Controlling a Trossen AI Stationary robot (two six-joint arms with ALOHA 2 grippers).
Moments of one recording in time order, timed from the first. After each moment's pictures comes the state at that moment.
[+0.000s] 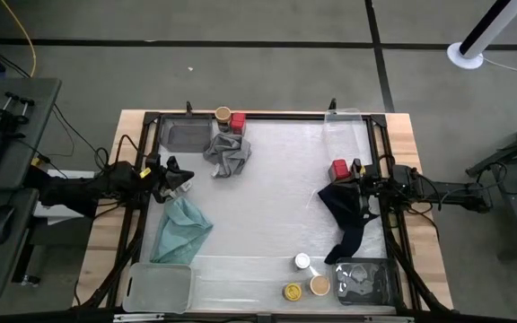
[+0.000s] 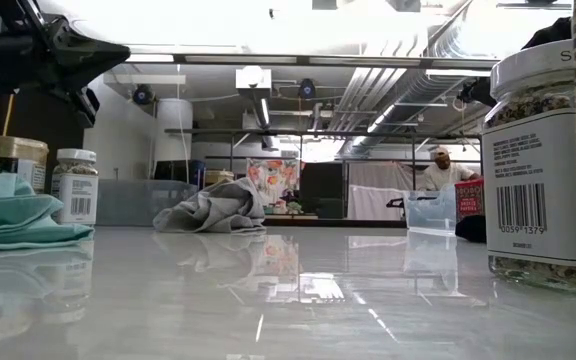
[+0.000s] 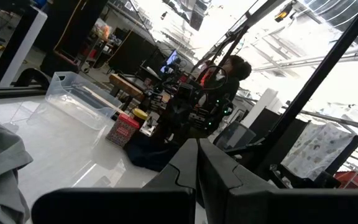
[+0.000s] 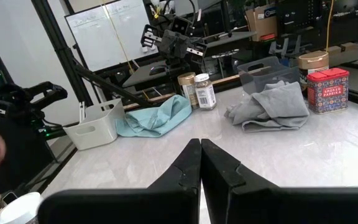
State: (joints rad) left arm 0.03 0.01 0.01 0.18 -0.09 -0.57; right arm -0.06 0.02 0.02 0.00 -0.03 0.25
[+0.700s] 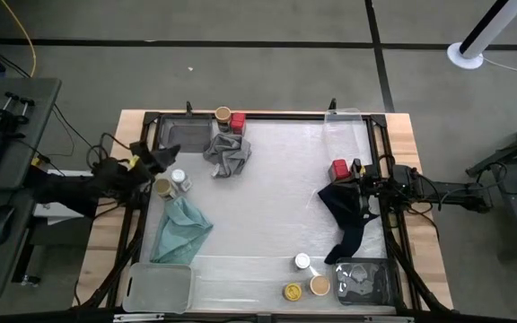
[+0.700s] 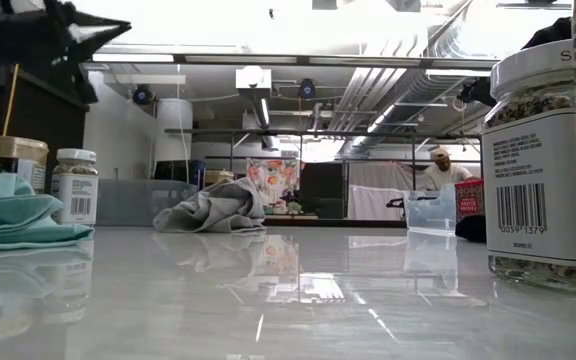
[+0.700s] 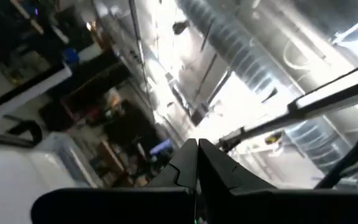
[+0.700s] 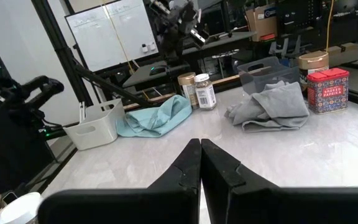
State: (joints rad) left arm 0.03 0.15 0.06 0.54 -0.40 -0.84; right arm -0.06 0.02 0.02 0.00 -0.03 0.25
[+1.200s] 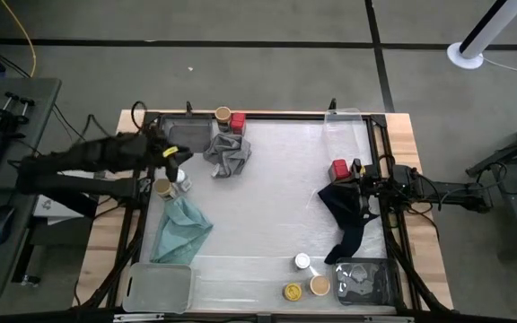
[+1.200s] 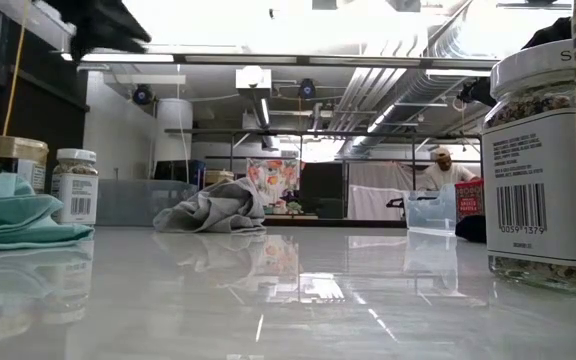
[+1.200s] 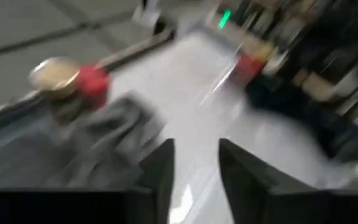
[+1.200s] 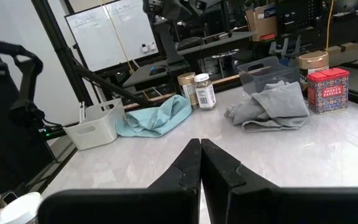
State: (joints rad) left arm 0.10 0.66 0.86 -0.74 -0.32 -0.49; right arm -0.06 0.02 0.02 0.00 -0.03 0.25
